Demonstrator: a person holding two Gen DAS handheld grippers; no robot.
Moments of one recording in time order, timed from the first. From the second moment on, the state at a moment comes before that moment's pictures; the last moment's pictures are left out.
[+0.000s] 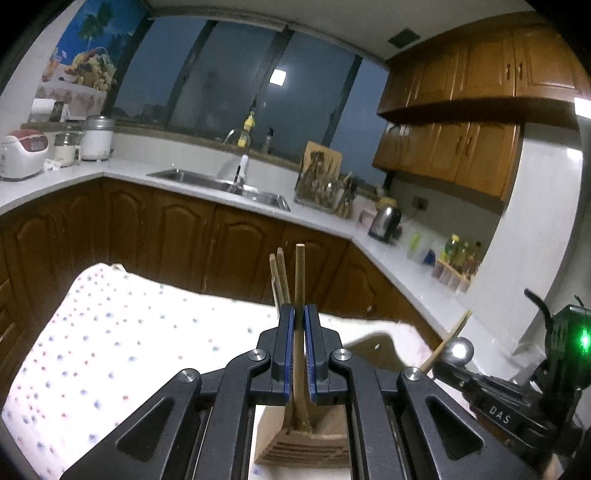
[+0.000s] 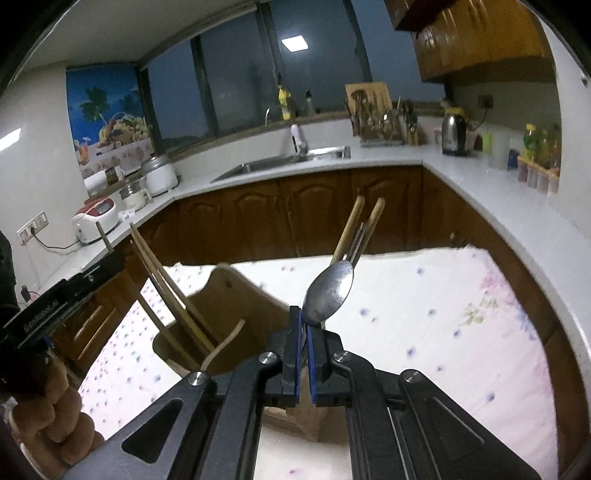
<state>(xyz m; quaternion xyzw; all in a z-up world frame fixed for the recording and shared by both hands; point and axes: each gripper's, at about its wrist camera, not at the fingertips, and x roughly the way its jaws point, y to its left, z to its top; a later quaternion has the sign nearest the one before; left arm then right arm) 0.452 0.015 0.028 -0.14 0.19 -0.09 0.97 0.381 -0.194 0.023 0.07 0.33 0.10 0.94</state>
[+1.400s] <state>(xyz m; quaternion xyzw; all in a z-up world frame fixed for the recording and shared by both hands) 0.442 0.026 0.041 -0.13 0.22 -0.09 0.96 0.381 -0.200 0.009 0.09 0.34 0.11 0.93</state>
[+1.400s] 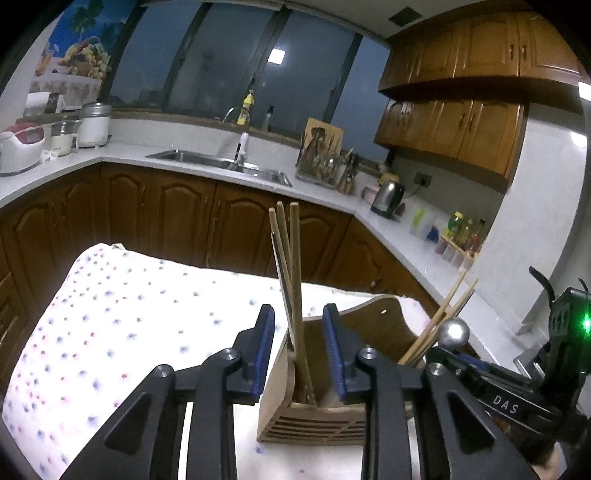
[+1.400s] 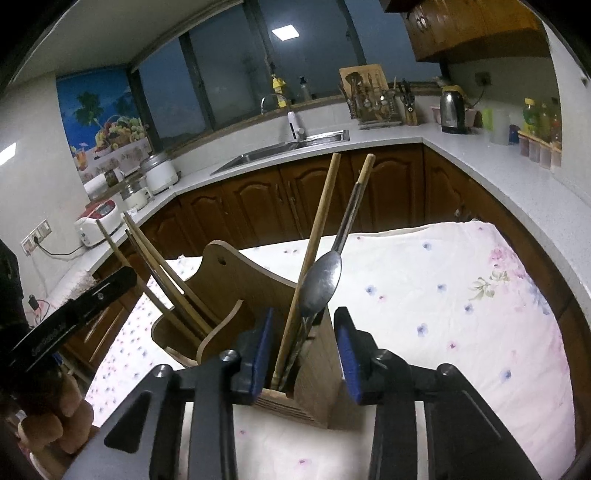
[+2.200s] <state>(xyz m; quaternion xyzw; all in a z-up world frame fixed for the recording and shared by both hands) 0.329 0.062 0.046 -0.14 0.20 -0.06 0.97 0.306 -0.199 0.029 0.10 0.30 0.12 0.94</state>
